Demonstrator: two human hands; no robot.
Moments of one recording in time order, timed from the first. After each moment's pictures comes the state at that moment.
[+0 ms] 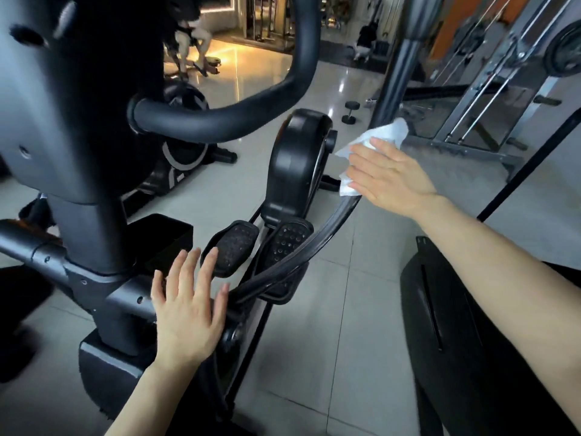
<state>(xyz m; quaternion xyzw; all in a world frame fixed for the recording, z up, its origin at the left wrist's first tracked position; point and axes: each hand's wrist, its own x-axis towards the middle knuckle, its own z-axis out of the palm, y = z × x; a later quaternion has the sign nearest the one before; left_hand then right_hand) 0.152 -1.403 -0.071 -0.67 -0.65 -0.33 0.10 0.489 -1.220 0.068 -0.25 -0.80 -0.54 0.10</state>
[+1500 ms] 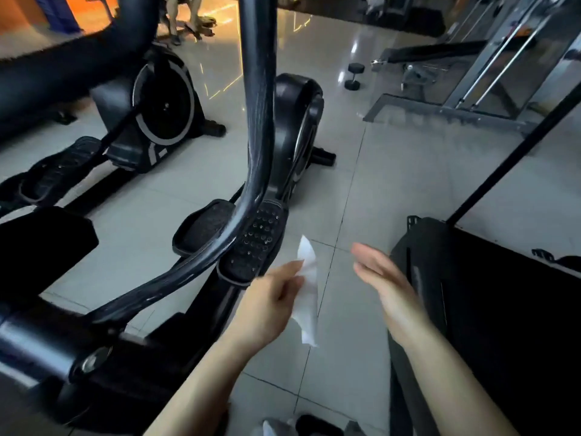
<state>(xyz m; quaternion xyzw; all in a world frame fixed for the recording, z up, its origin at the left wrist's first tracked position) 0.406 -1.346 -0.032 -0.65 -0.56 -0.34 -0.39 0.609 -1.329 -0.034 -0.57 -0.46 0.54 0.42</state>
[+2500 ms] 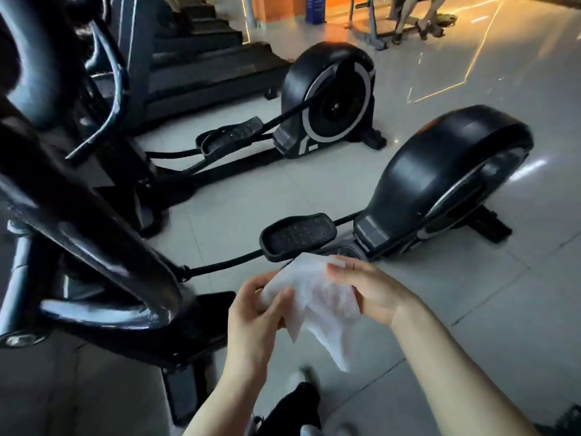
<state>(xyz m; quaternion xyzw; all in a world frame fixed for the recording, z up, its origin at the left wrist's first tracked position) 0.515 -1.154 -0.028 -0.10 -0.69 -0.66 -0.27 0.595 -0.977 -0.049 -0.22 -0.46 0.86 -0.02</state>
